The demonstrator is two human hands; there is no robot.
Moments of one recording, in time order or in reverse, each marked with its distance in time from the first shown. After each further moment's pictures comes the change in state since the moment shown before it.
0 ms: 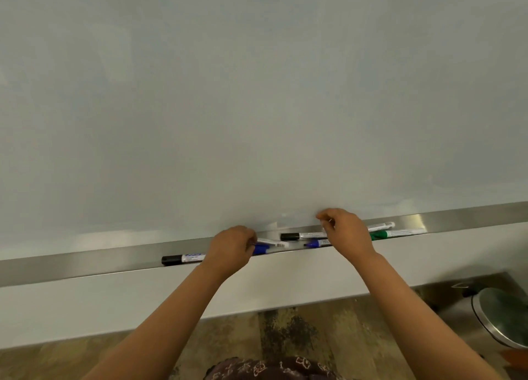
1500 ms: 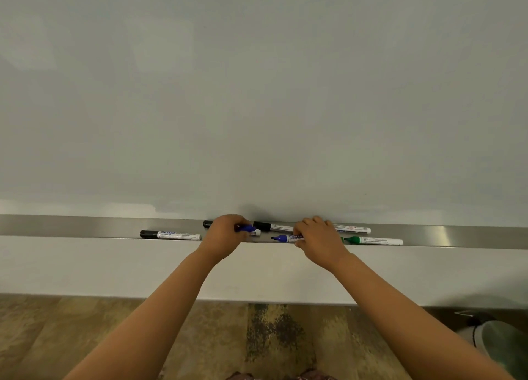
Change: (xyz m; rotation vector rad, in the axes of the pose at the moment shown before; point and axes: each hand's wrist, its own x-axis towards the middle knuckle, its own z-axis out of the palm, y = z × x) left_hand 0.008 0.074 0.019 -0.402 0.086 -0.330; right_hand 0.006 0.054 -0.009 -0.344 -0.327 -0.400
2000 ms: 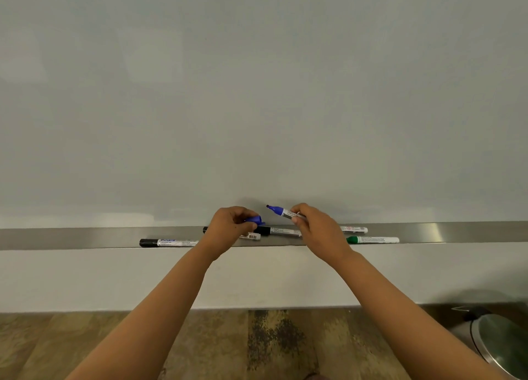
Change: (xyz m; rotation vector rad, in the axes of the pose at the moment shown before) left_hand -0.002 0.021 -0.022 -0.422 -0.025 0.047; right_hand -0.012 -0.028 -0.041 0.417 0.271 0.060
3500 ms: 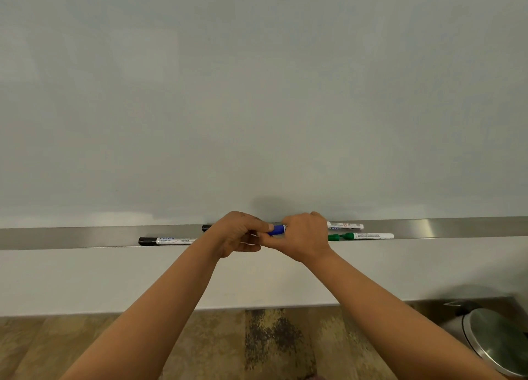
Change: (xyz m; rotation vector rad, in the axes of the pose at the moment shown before) left_hand -0.013 0.033 0.004 -0.299 -0.286 -0.438; right_hand -0.003 -0.037 0.021 -0.442 0.071 -0.005
